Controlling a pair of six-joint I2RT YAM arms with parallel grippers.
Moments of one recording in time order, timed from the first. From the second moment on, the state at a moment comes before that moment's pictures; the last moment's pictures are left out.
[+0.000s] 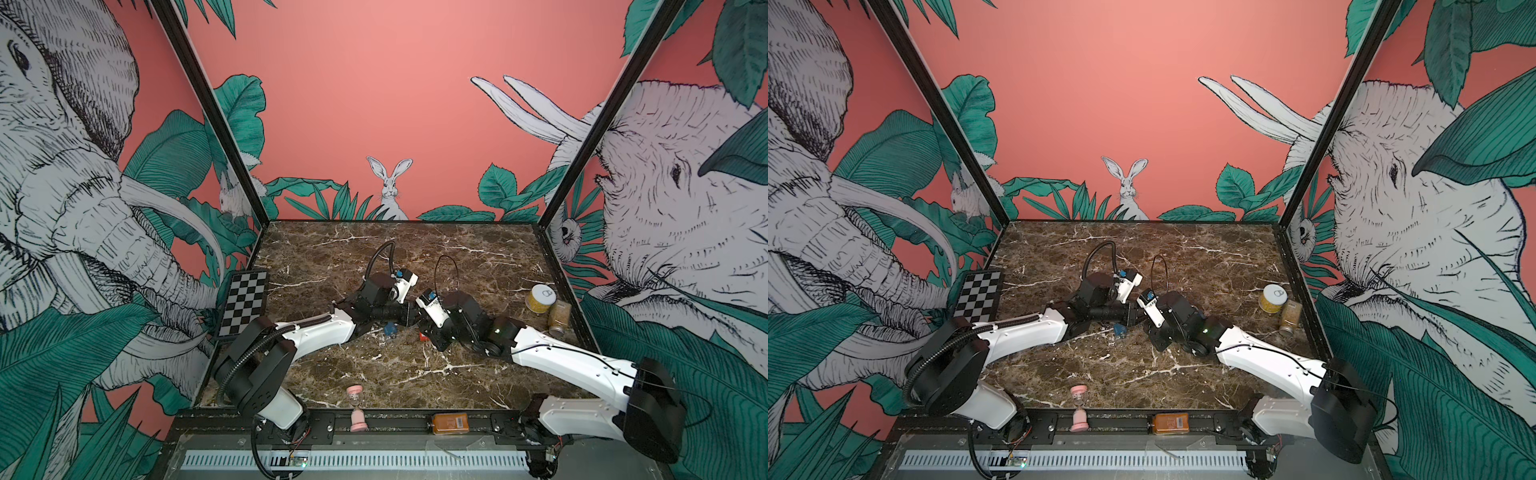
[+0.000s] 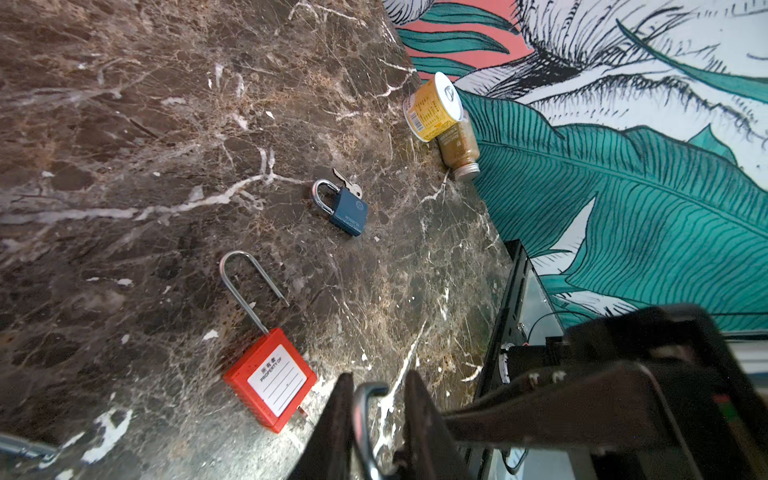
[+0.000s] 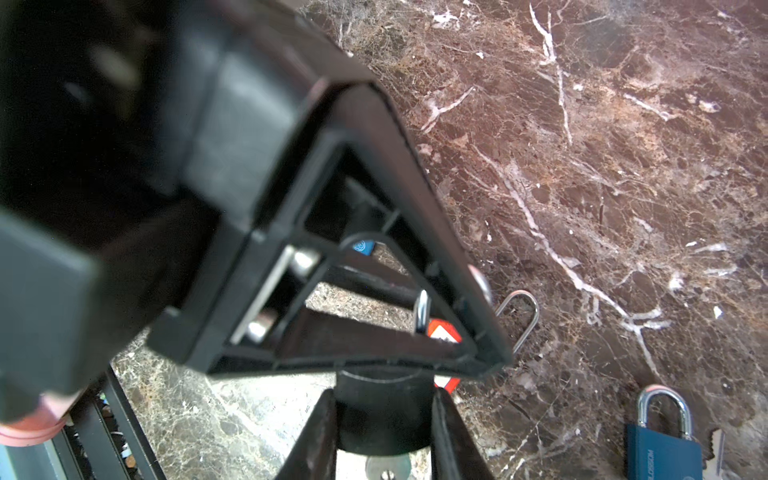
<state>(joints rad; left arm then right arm) -0.77 1.53 0.81 0.19 0.54 -0.56 0.88 1.23 0.79 -0.34 -0.04 0.08</state>
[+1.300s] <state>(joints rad) -0.68 1.43 0.77 0.43 0.43 -0.83 0.70 1.08 0.77 -0.09 -0.06 0.20</state>
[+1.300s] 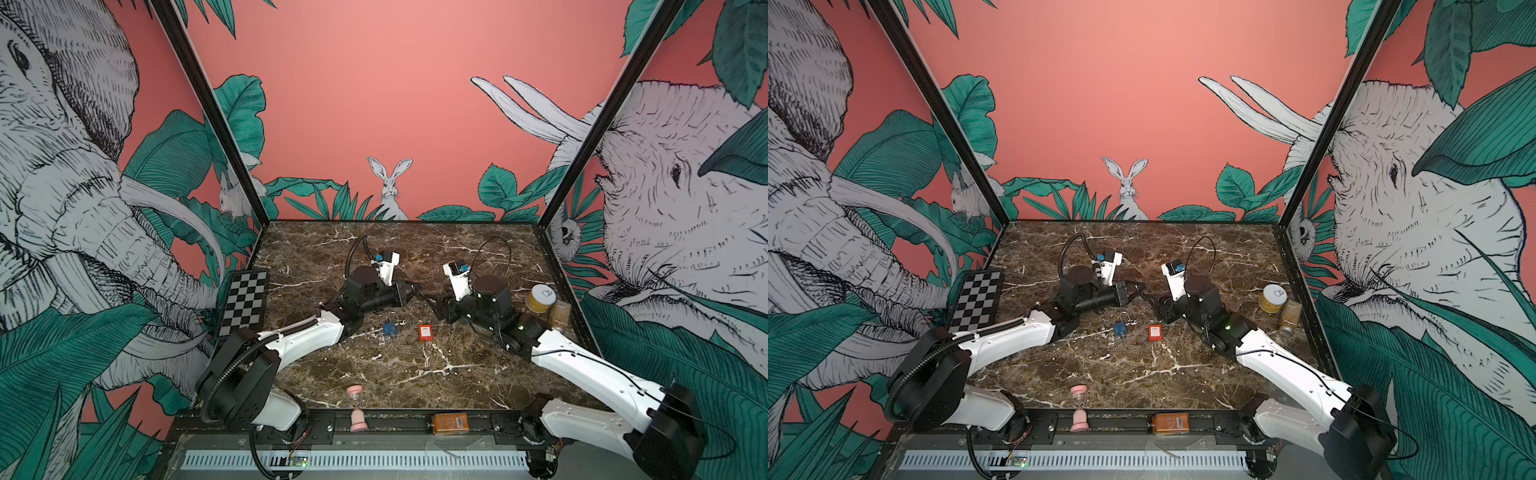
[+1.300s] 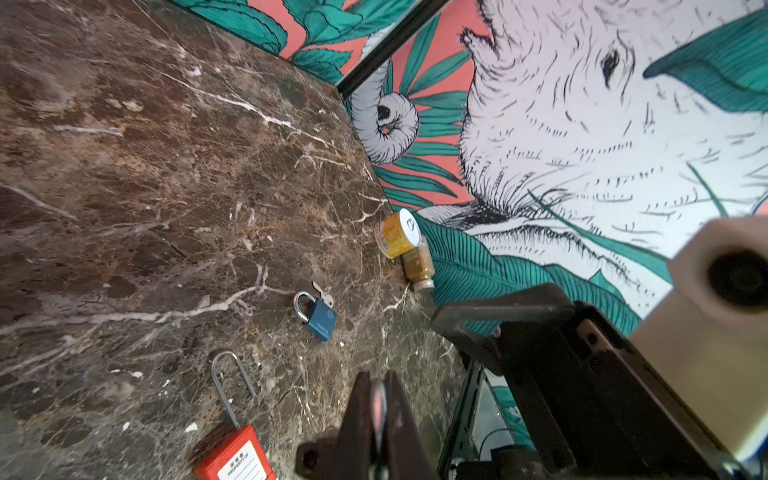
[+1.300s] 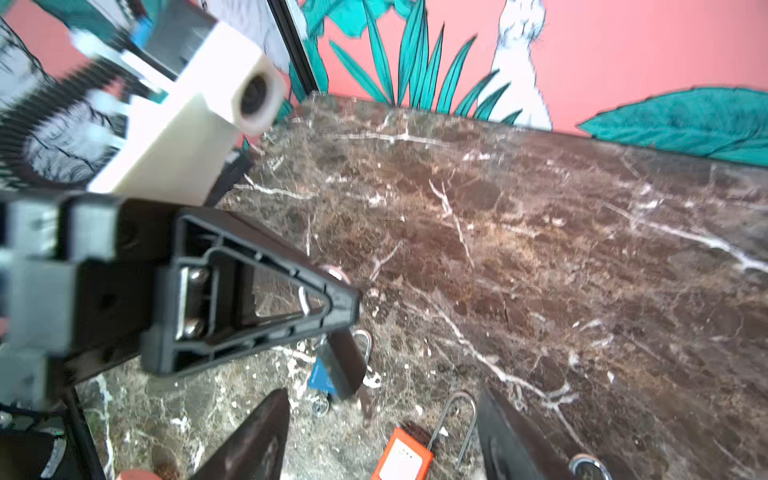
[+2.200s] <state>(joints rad) -0.64 1.53 0.70 0.94 0.37 -1.34 0.51 1.16 0.68 0.31 -0.48 0.36</state>
